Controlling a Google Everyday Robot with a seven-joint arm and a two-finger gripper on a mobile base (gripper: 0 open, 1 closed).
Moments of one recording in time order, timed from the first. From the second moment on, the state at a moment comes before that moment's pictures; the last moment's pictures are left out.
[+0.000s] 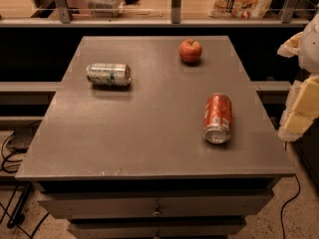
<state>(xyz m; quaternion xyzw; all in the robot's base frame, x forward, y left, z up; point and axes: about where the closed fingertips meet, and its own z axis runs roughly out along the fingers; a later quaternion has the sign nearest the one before) 0.438 -0.217 0.976 -0.60 0.78 -0.03 0.16</state>
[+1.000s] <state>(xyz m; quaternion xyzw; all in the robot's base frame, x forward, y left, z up) 0.458 -0.205 0.956 -0.60 0.78 0.03 0.18</state>
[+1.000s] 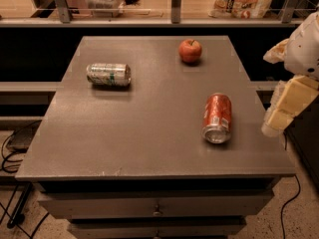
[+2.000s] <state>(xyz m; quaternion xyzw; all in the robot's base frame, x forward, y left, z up) 0.493 -0.165 0.897 -0.60 0.77 0.05 0.21</state>
